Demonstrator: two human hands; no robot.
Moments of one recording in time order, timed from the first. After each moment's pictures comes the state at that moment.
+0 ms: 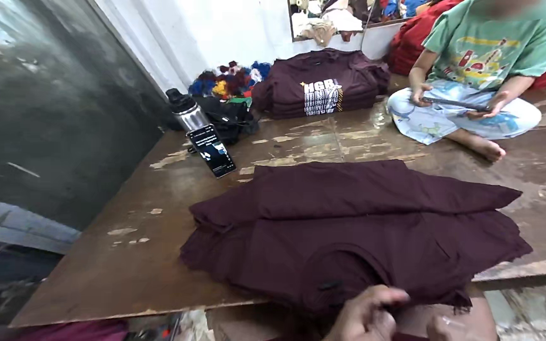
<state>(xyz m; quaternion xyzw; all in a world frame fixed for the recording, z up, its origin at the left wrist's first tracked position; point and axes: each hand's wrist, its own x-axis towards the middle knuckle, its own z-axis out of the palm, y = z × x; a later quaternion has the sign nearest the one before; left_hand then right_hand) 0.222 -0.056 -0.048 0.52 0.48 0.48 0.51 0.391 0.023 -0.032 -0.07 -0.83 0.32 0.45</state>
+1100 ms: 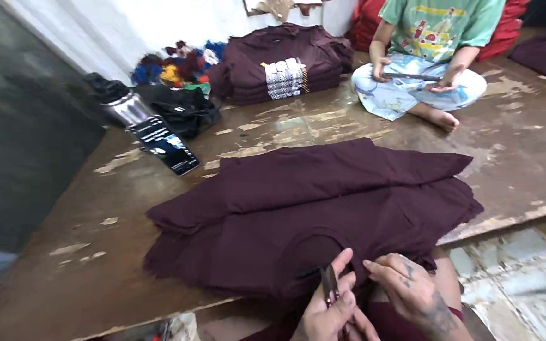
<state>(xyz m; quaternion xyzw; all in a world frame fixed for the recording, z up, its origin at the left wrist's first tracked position) 0.214 -0.069 -0.055 0.34 0.38 0.53 0.67 0.388 0.052 -0.105 -0.20 -0.86 0.09 0.46</state>
